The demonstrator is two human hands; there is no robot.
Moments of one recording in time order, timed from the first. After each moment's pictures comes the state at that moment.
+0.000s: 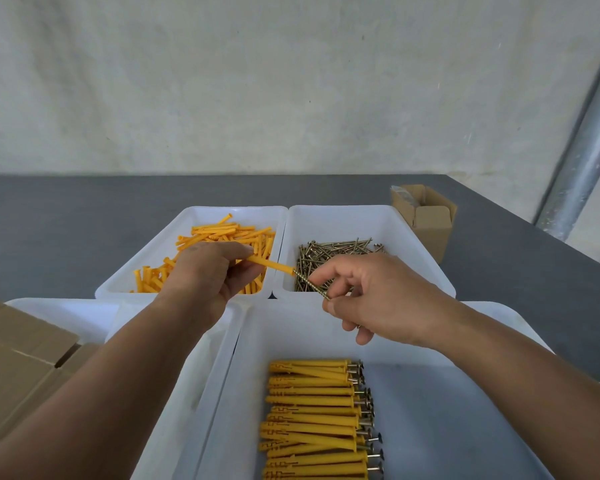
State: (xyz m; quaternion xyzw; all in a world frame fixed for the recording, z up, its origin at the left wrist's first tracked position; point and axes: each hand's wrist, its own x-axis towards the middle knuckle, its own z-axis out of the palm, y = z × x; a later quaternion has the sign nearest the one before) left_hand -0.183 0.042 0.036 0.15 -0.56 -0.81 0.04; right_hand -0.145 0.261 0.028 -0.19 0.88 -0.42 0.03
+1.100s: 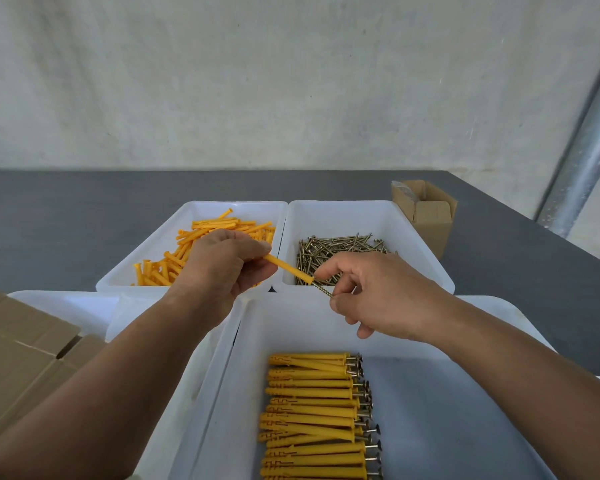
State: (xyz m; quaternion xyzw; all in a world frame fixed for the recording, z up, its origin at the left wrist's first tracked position) left_hand -0.178 0.052 0.032 0.07 -0.63 -0.78 0.04; right_hand -0.145 0.261 0.027 -0.17 0.92 -0.36 0.03
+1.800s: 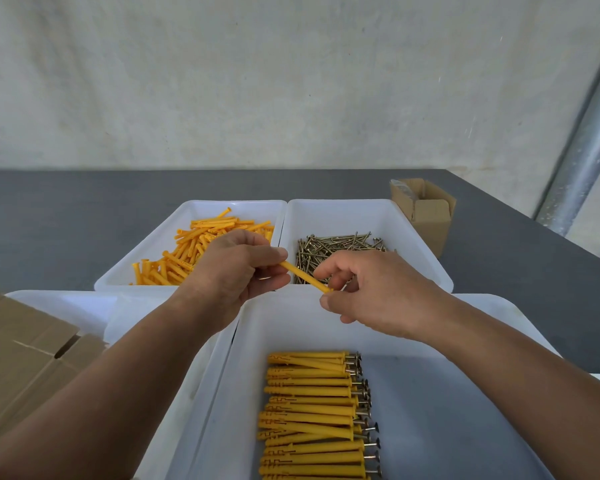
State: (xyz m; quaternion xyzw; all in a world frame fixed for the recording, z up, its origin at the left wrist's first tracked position) left_hand -0.170 0.062 0.031 0.01 -0.66 -0.75 -0.01; right_hand -0.143 0.258 0.029 -0.17 0.92 -0.36 0.01
